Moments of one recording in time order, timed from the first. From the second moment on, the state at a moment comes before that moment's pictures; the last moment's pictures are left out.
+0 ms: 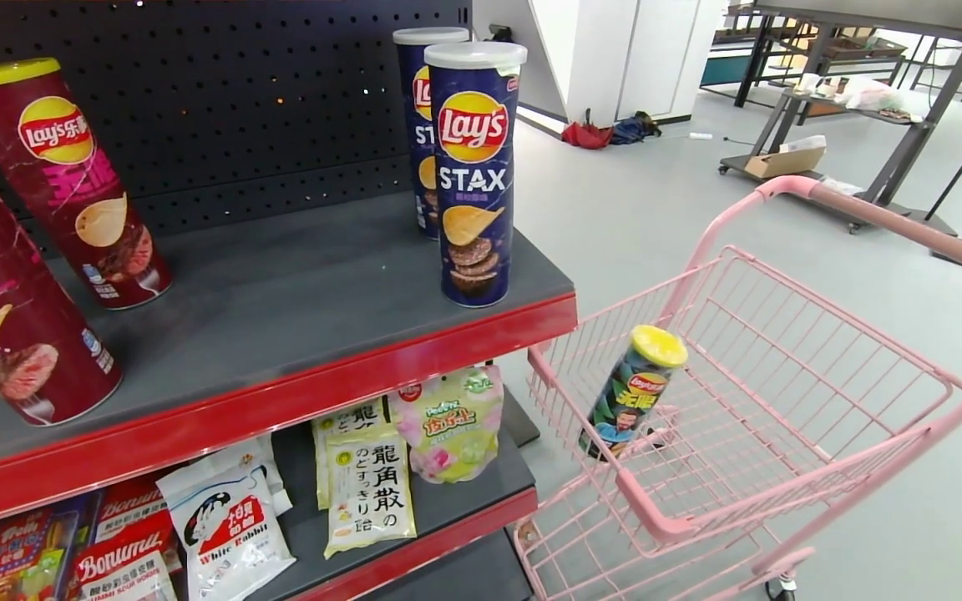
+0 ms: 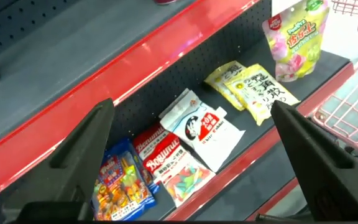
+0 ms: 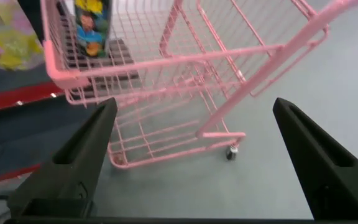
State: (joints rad) left arm -0.42 0.02 -0.52 0.62 0.33 0.33; right arm 0.15 0.39 -0.19 0.04 -0.15 -0.09
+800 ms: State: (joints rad) left arm -0.41 0.03 -0.46 0.57 0.29 0.15; right arm 0.24 1.58 -0.31 -0.95 0.01 0.07
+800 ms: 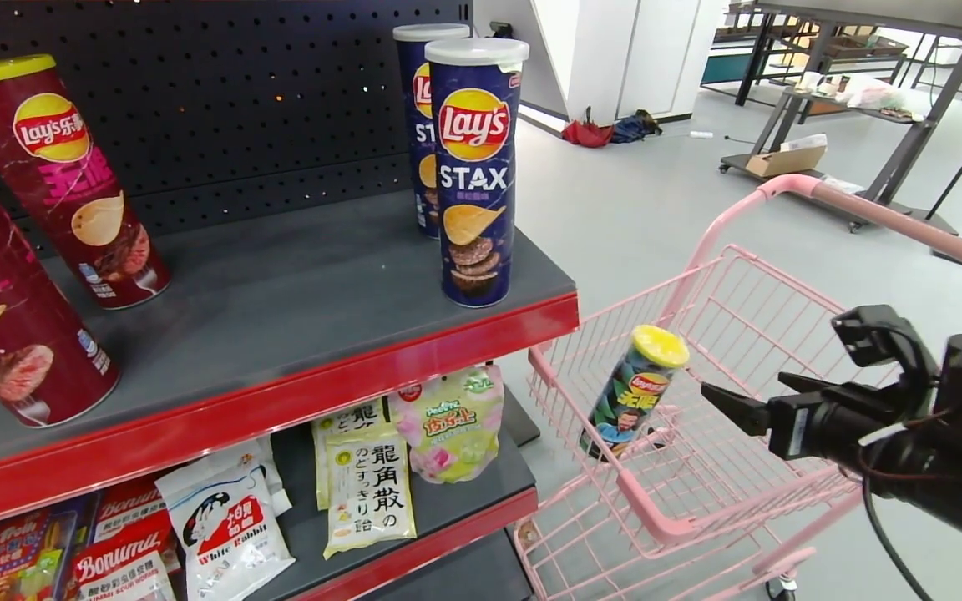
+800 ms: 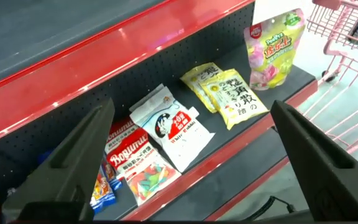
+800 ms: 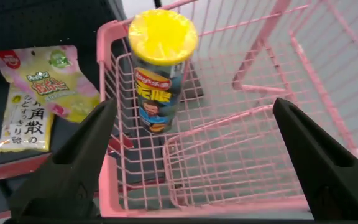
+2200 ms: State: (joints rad) left arm -0.41 0.09 -0.45 0.57 0.29 0.15; right arm 0.28 2.12 -0.69 -1.05 0.03 0.14
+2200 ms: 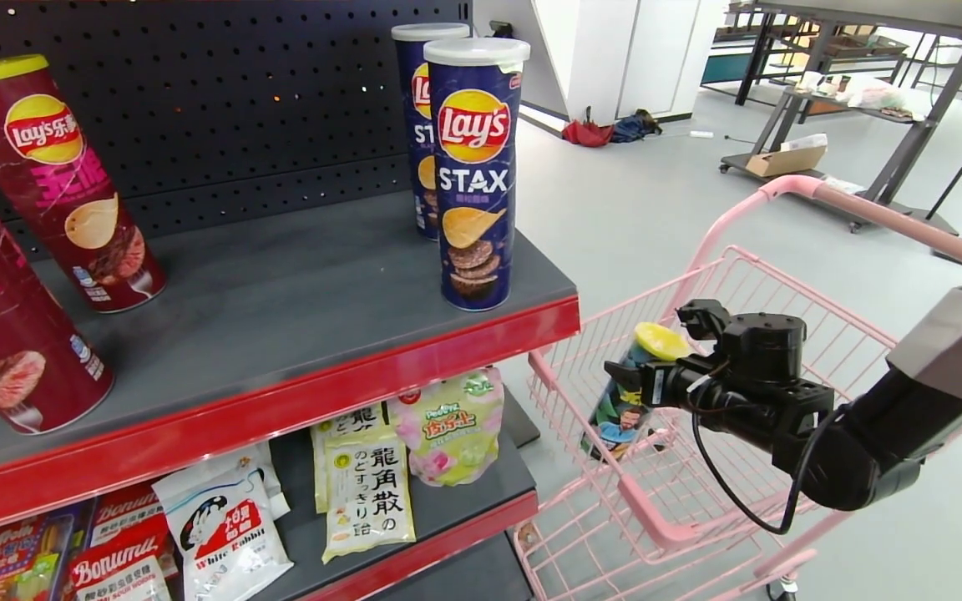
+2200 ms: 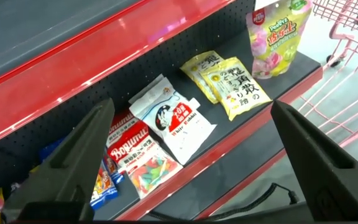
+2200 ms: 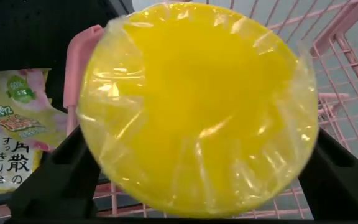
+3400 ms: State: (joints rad) left arm -0.41 0.15 -0.46 0.56 0.27 0.16; right arm 0.26 1.65 -0.78 -0.60 -0.02 0.01
